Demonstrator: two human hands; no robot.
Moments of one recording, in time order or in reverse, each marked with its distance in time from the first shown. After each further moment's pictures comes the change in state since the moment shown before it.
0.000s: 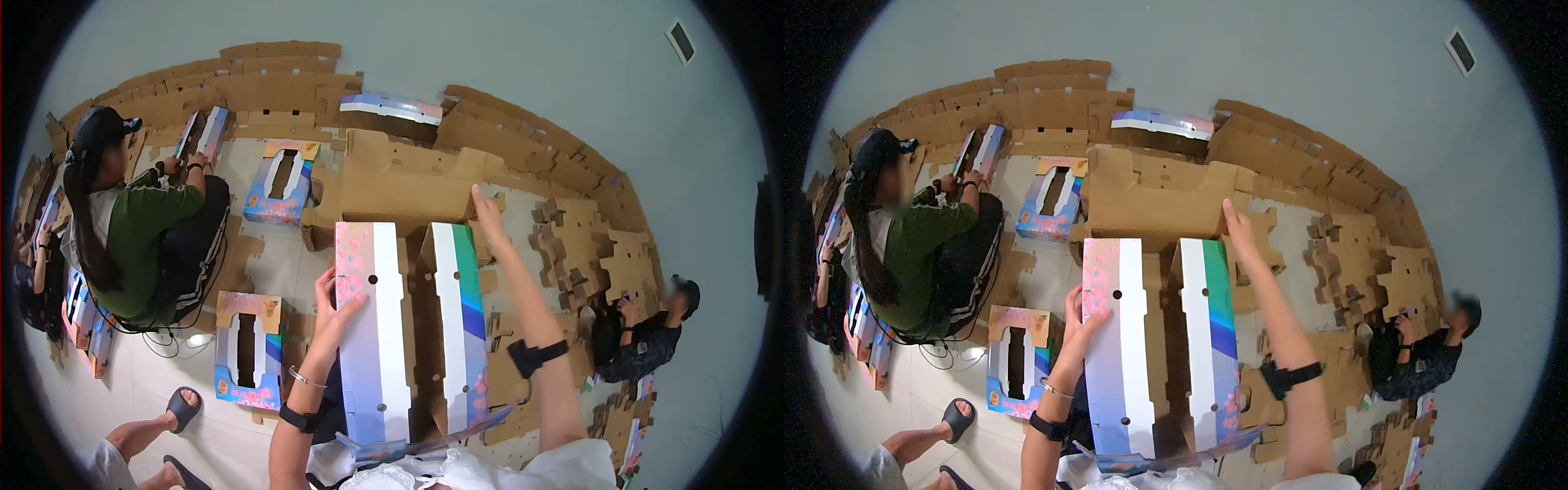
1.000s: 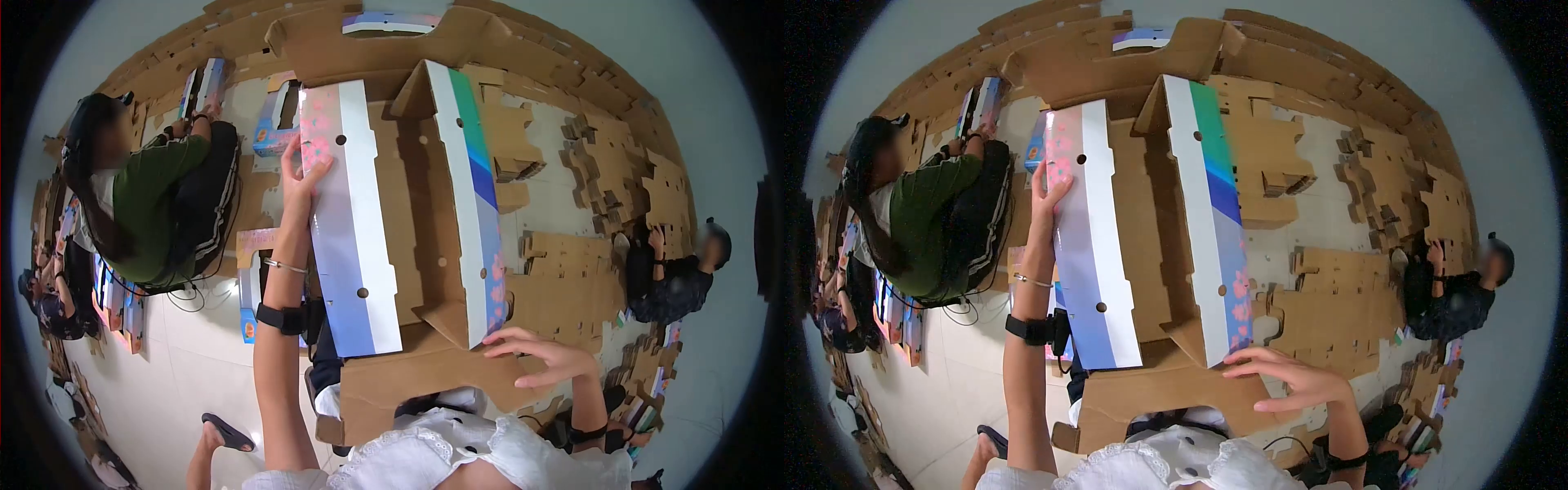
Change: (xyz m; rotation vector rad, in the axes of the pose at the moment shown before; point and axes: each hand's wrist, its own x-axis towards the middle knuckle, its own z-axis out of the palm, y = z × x) left_hand 0.061 0.032 -0.025 0.006 0.096 0.167; right_hand -0.317 -0.043 -0.070 -0.061 -1.122 0.109
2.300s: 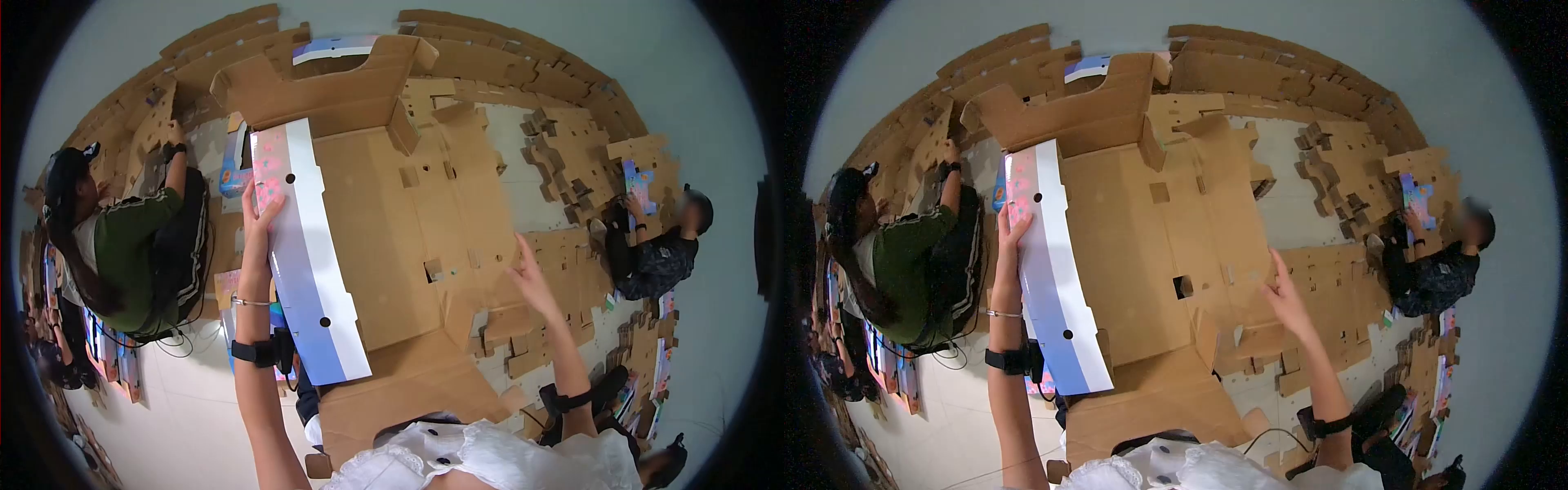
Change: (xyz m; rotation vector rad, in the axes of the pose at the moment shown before) left_hand -0.002 0.009 0.011 0.169 -0.047 -0.072; right_hand 0.007 0.115 -0.064 0.128 1.118 0.012
